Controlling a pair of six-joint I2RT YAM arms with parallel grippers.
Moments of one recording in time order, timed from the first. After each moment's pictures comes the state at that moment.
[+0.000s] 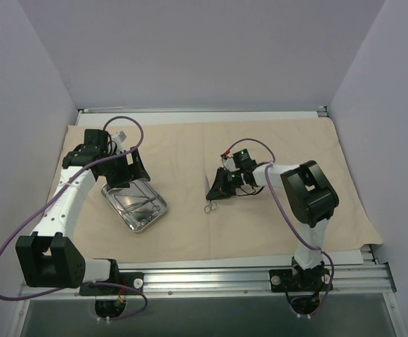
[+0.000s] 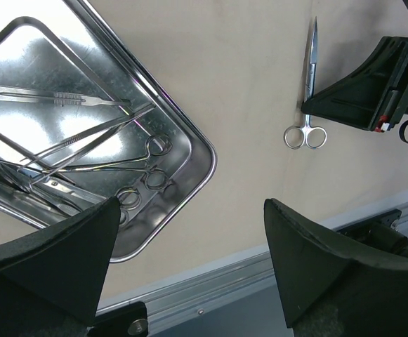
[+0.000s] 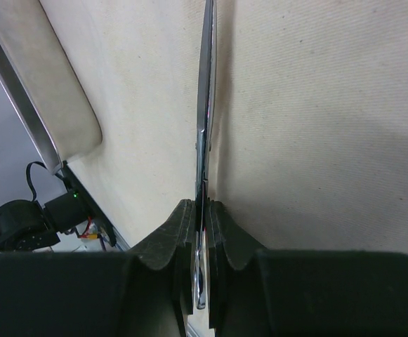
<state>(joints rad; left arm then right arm) -0.06 1.33 1.18 -0.89 0.36 -0.33 0.45 1.93 1.00 -0.06 -0.68 0.64</state>
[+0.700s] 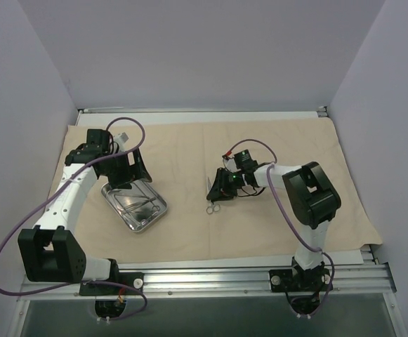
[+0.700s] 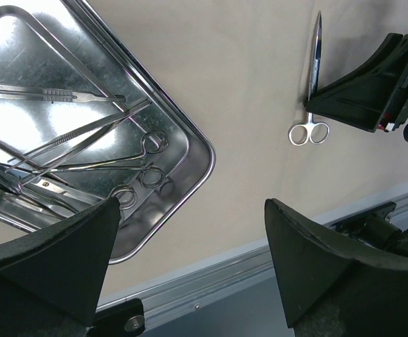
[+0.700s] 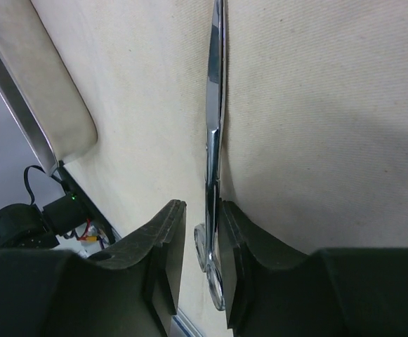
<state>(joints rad) -0.06 1.37 1.18 -0.89 0.39 -0.33 0.45 1.91 0.98 -0.07 -0.66 0.65</state>
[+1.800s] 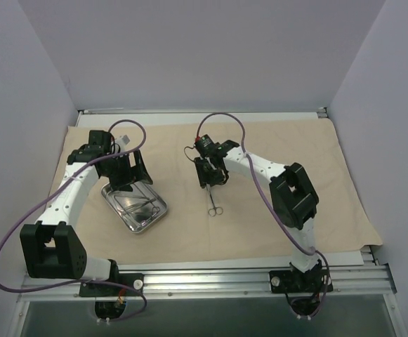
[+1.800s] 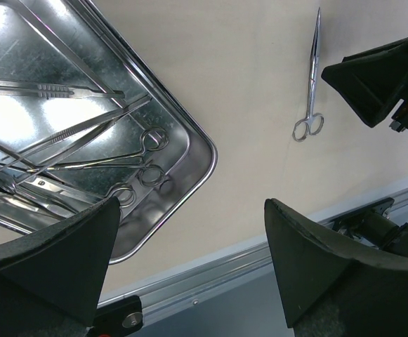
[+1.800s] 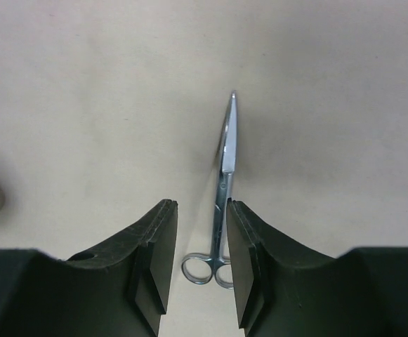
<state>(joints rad) -0.06 1.41 1.18 -0.90 0.40 -0.33 0.68 2.01 1.55 -0.70 0.01 0.42</state>
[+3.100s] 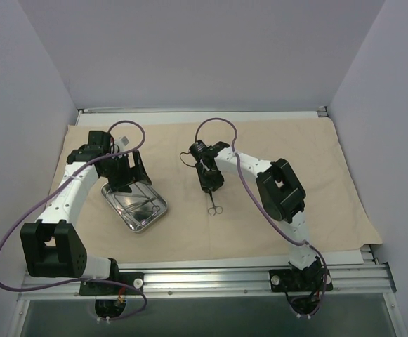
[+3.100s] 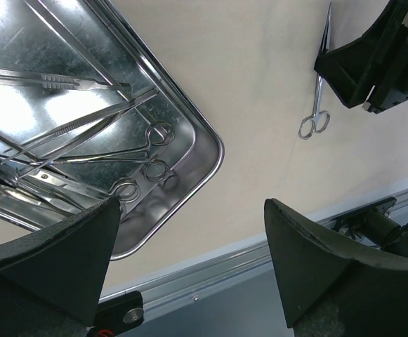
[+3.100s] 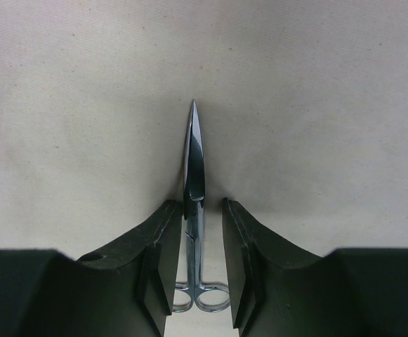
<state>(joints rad) -0.05 1.41 1.17 -0.90 0.40 -0.32 0.72 2.16 1.64 -0.80 0.12 0.44</state>
